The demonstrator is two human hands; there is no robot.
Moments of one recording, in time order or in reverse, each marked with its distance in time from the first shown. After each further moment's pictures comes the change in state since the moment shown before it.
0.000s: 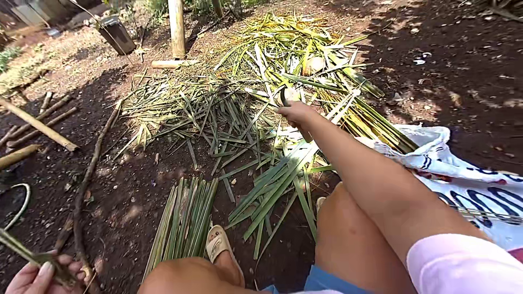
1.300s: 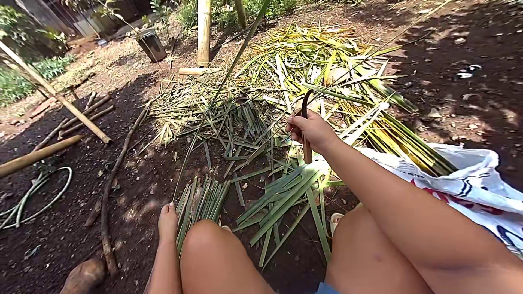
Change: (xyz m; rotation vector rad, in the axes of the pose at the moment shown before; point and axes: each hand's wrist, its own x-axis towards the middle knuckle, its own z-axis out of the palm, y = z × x) left_hand 0.076 -0.164 0.117 0.820 0.280 -0.412; right_hand -0.078 -0.026 0.005 0.533 -0.089 -0.203
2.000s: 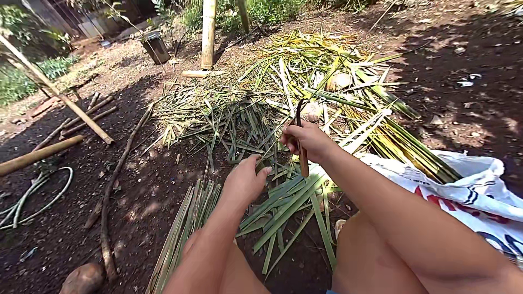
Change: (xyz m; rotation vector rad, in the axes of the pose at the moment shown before) left_hand -0.161 0.240 0.016 0.360 -0.553 0.672; right_hand -0.022 -0.014 0.040 0.074 -0.131 0.086
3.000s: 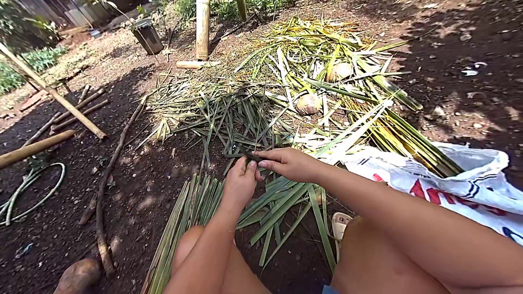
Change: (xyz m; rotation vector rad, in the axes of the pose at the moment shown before) left_hand 0.007 -0.024 0.042 -0.772 0.128 0.083; right_hand -0.017 0.032 0.008 -0.857 -0.494 -0.282
